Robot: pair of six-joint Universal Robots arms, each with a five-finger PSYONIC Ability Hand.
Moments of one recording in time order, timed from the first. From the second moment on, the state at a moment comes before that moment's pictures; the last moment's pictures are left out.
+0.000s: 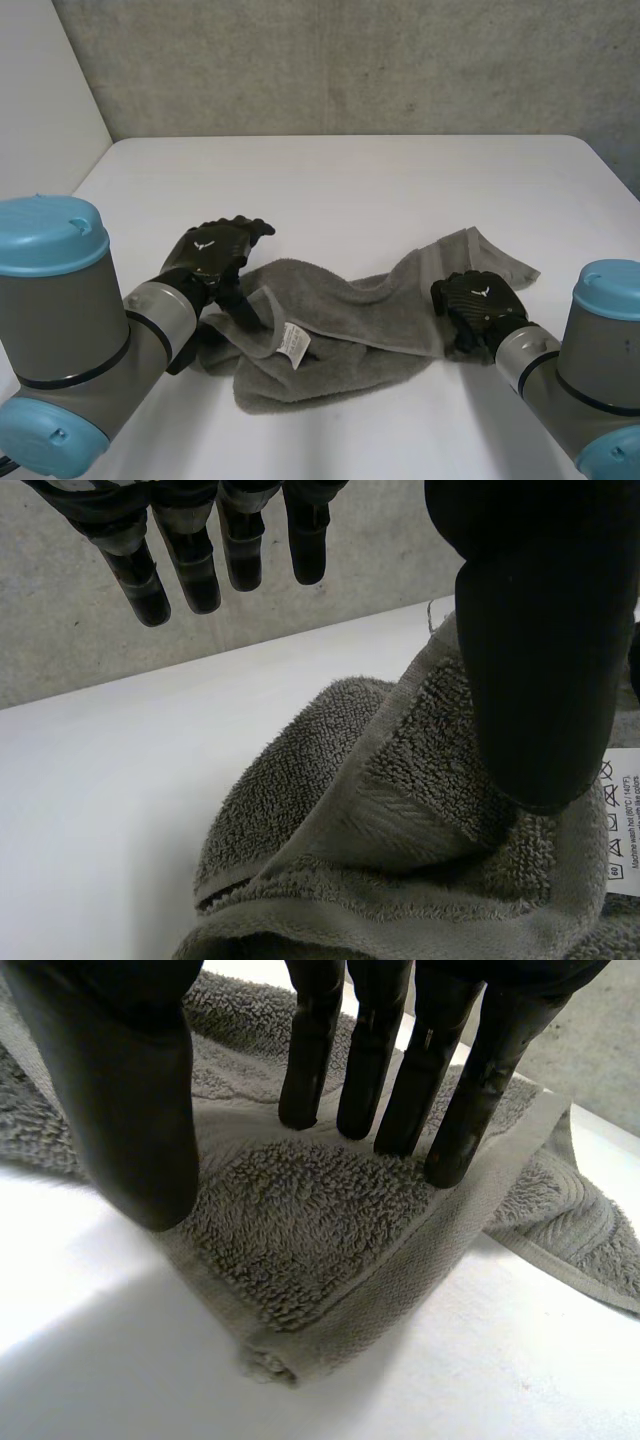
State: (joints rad) left arm 4.19 -1.85 -1.67 3.21 -1.57 3.08; right arm 1.91 -1.14 1.85 -0.30 1.41 2.86; left_hand 0.23 0.22 0.23 0.23 0.05; right_hand 0.71 0.70 0.70 0.70 0.53
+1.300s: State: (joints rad) left arm 4.02 -2.10 -1.43 3.22 -1.56 2.95; right arm 1.92 -1.62 1.73 -0.08 1.34 2.89; left_hand 0.37 0.37 0.37 0.37 0.20; right_hand 1.34 1.31 1.33 1.34 1.16
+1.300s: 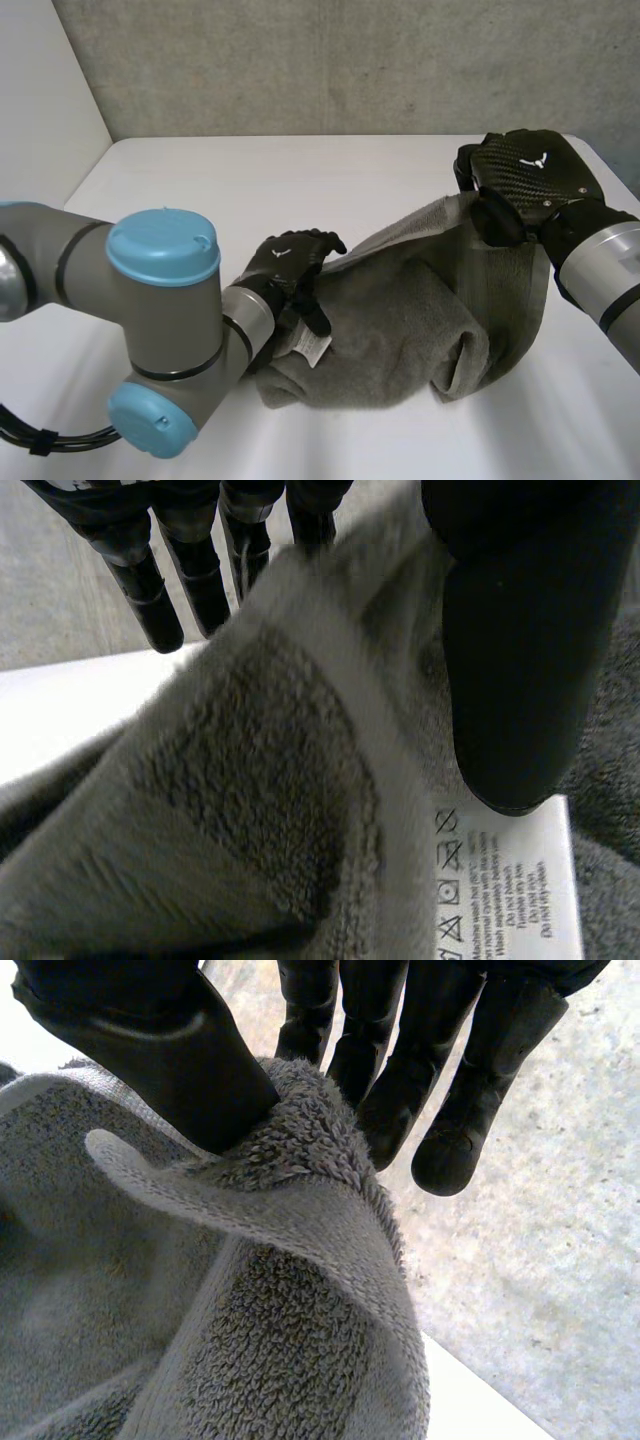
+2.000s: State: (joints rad) left arm 4.07 -2.23 -1.26 3.32 -1.61 2.94; right arm 1.91 -1.81 1.55 0.14 1.27 2.91; left_hand 0.72 0.72 0.72 0.72 0.54; right_hand 1.34 1.31 1.33 1.34 1.16
